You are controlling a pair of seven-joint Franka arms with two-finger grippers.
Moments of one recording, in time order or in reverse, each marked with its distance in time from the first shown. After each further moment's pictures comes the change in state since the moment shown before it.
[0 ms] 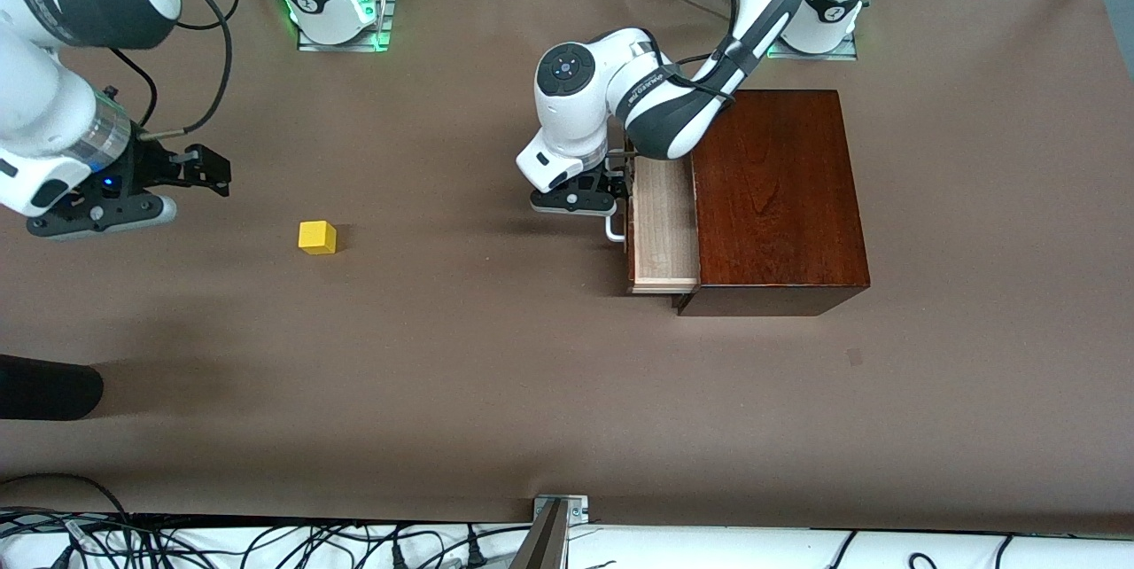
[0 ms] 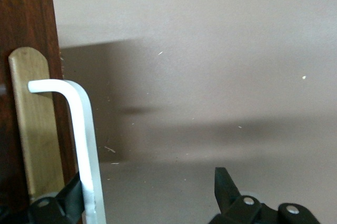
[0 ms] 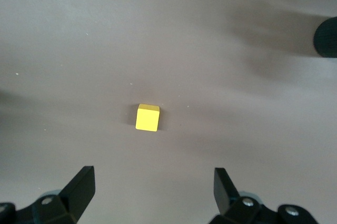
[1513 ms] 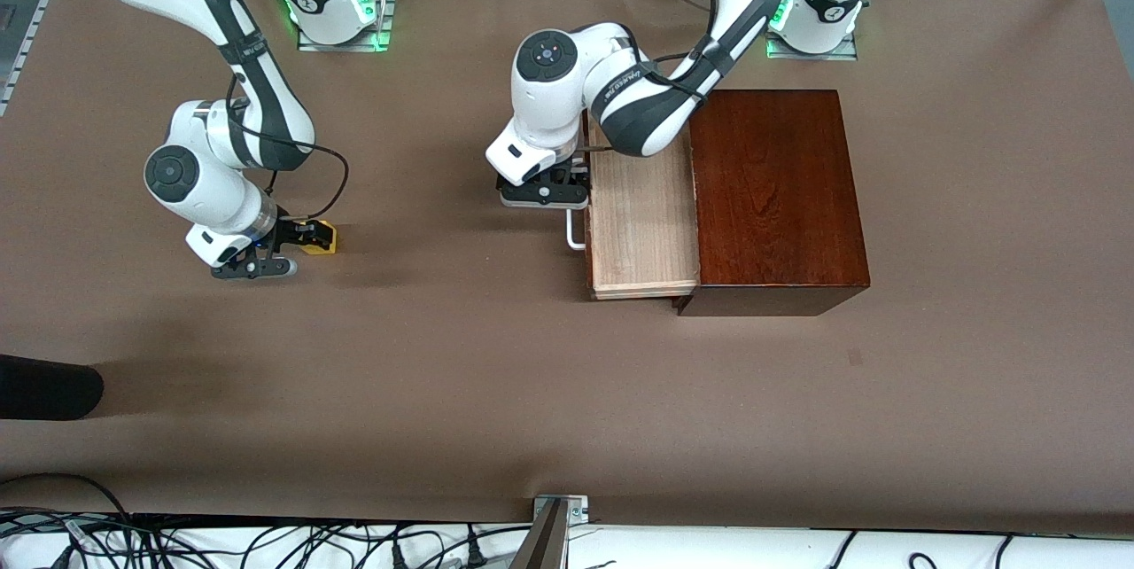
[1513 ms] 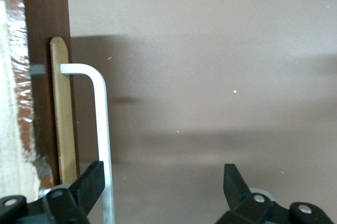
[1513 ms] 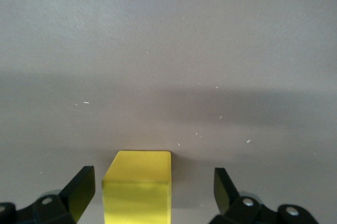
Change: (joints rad) left arm -0.045 0.048 -0.020 0.125 -0.037 0.022 -0.095; right arm -0.017 0.240 -0.016 -0.549 0.117 0.819 0.069
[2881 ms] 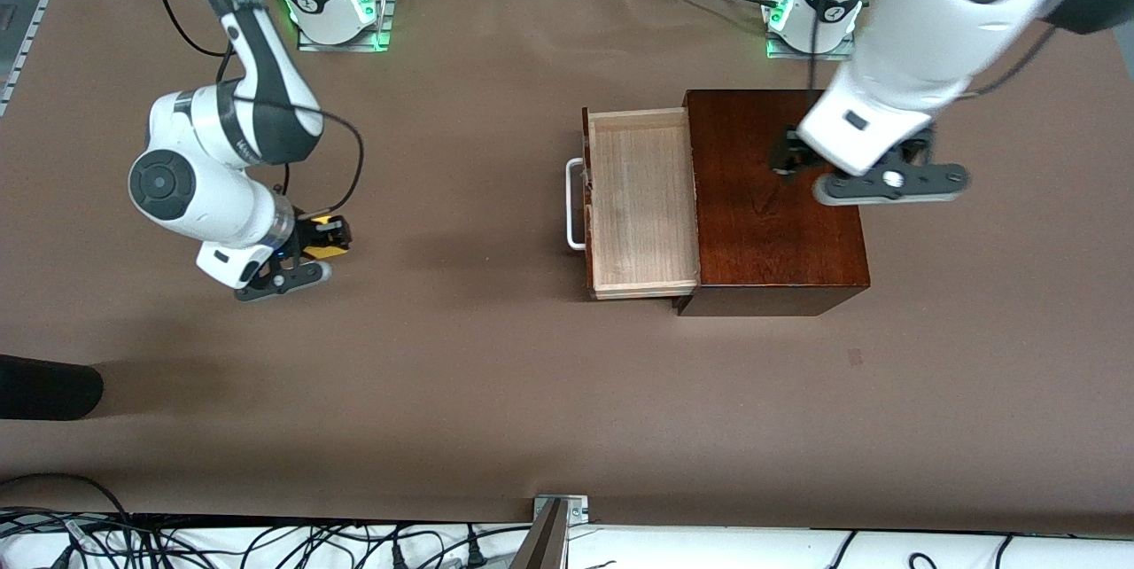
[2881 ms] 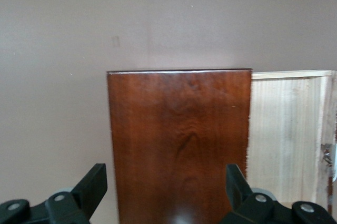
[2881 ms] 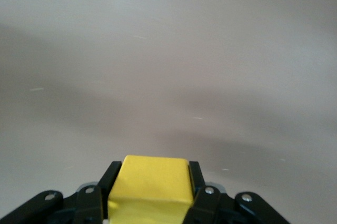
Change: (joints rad) left arm 0.537 -0.388 0.016 0.188 -0.116 -0.731 0.648; right arm 0.010 -0.042 0.202 0.427 0.001 -0.524 -0.050
